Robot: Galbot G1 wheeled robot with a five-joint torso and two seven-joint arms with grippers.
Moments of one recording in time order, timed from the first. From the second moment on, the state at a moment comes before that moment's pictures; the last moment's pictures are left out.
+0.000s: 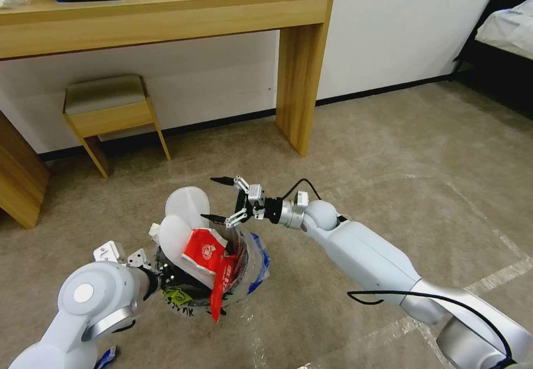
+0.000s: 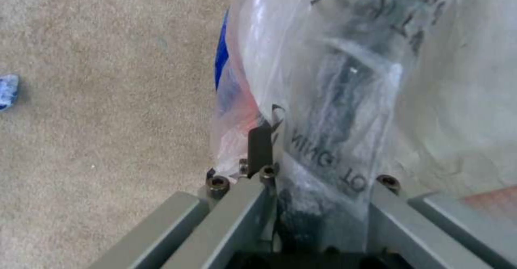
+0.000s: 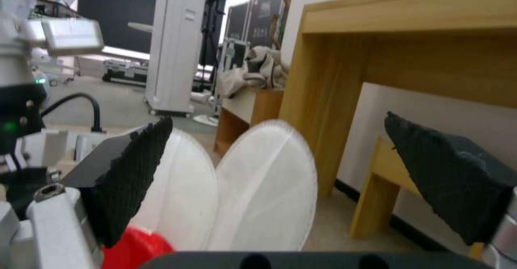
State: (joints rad) left arm 1.30 -1.01 -0.52 -2.22 -1.87 0.64 -1.35; right arm -0.41 1.21 -0.38 1.25 0.72 0.45 -0.85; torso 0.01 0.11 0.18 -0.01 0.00
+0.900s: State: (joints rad) left arm 1.32 -1.01 -0.55 -2.24 -1.86 0.65 -1.36; right arm -0.73 0.95 0.20 1.51 0.58 0.50 -0.35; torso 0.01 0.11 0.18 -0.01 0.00
